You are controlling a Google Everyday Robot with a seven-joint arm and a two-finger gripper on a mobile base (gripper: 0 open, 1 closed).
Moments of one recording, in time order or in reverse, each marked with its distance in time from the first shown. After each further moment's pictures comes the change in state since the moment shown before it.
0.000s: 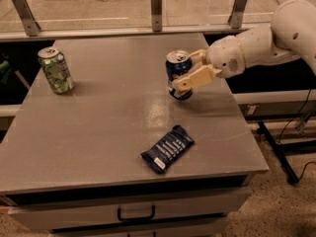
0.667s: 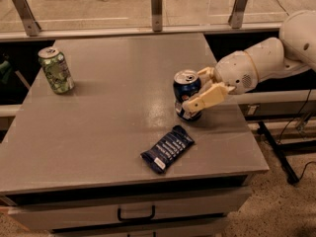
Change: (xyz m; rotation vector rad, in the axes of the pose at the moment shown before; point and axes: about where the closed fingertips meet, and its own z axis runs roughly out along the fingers) arm 0.028 0.058 -0.013 -0.128 0.037 0.027
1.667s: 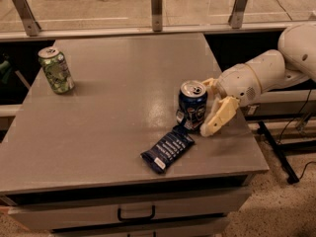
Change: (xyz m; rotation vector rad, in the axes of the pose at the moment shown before) arm 0.029 0.022 0.005 -0.077 0.019 0.012
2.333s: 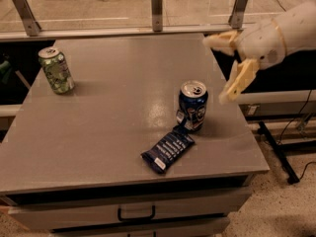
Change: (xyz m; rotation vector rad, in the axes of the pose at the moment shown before) arm -0.064 -0.029 -0.069 0.233 0.086 -0.211
